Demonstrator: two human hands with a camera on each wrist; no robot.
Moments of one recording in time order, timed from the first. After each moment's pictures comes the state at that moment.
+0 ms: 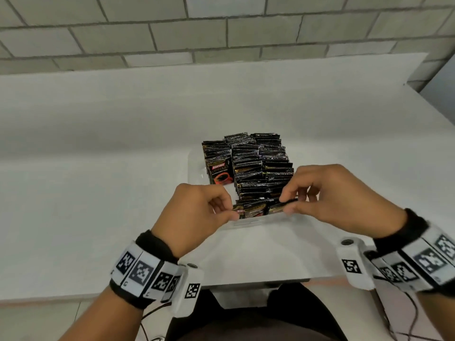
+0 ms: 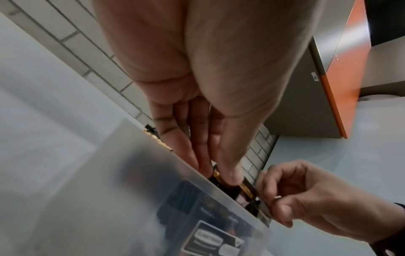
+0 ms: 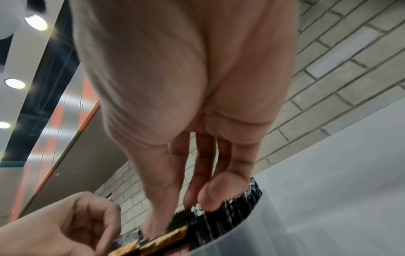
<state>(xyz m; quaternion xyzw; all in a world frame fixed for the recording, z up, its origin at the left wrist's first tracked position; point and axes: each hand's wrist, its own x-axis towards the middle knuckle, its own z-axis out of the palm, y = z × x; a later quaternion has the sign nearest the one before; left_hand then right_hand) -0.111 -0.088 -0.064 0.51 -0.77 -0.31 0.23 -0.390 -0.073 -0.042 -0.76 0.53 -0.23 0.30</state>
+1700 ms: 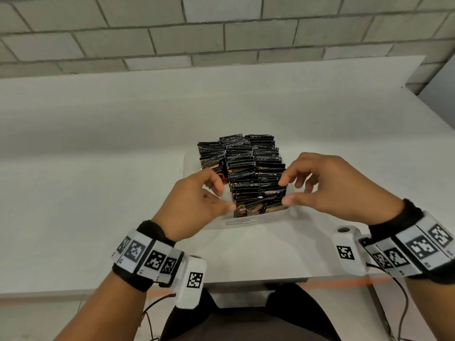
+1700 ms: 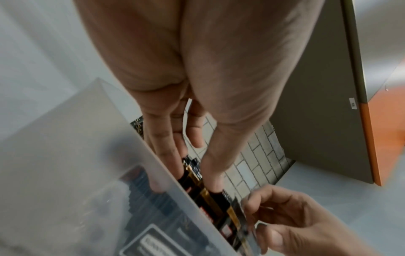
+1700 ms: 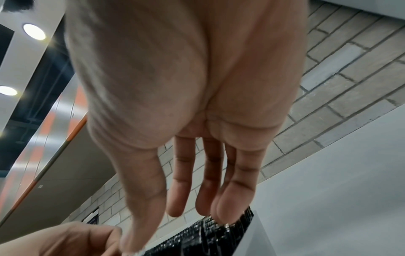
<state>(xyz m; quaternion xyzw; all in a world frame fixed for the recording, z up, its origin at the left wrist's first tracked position) -0.125 -0.099 -0.064 0.55 -0.68 -0.42 0.25 -0.405 -0.081 -0.035 -0.75 0.56 -0.22 0.28</state>
